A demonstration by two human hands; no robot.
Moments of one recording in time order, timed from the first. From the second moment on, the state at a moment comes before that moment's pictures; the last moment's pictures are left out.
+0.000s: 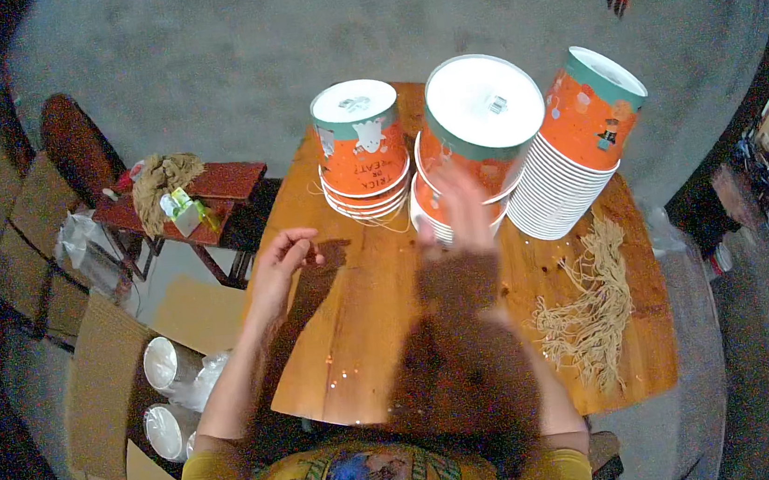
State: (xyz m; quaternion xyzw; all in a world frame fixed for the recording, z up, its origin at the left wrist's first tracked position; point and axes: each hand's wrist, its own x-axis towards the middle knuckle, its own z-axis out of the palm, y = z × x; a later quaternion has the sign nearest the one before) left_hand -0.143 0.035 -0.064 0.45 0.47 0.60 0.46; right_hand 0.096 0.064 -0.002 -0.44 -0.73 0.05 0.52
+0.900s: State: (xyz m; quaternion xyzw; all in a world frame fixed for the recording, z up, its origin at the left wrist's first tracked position) left_hand -0.014 0.065 -0.017 0.57 0.27 0.64 0.43; right_hand 0.190 0.056 0.091 -0.33 -0.67 -0.10 0.66
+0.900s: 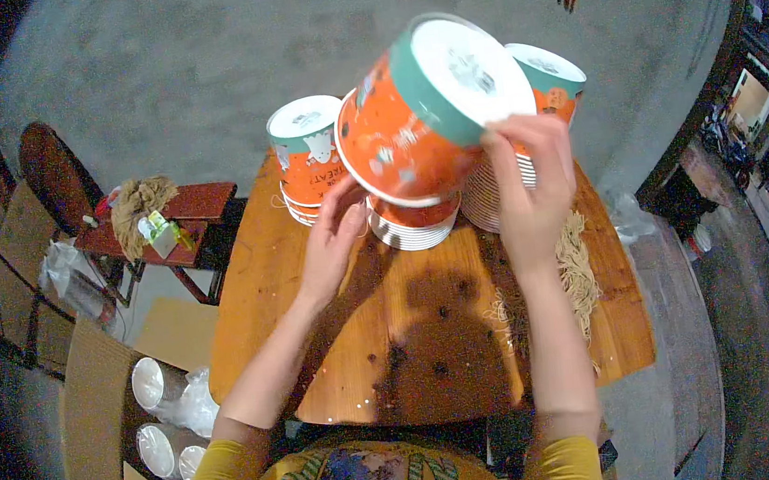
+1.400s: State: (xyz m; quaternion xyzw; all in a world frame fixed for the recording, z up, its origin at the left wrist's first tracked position) left_hand -0.027 -0.041 0.007 0.65 0.46 0.45 0.39; right_hand 0.297 -0.027 -0.080 -0.61 -0.59 0.11 0.53
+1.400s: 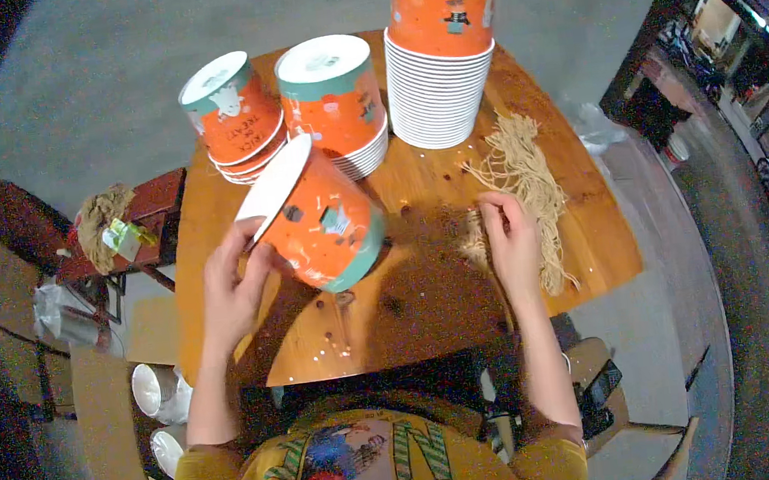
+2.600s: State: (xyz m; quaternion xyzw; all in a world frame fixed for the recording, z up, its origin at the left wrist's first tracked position) left_hand 0.060 -0.020 0.021 0.68 0.34 0.52 0.39; right_hand 0.248 -0.005 0.054 -0.47 -0.67 0.33 0.47
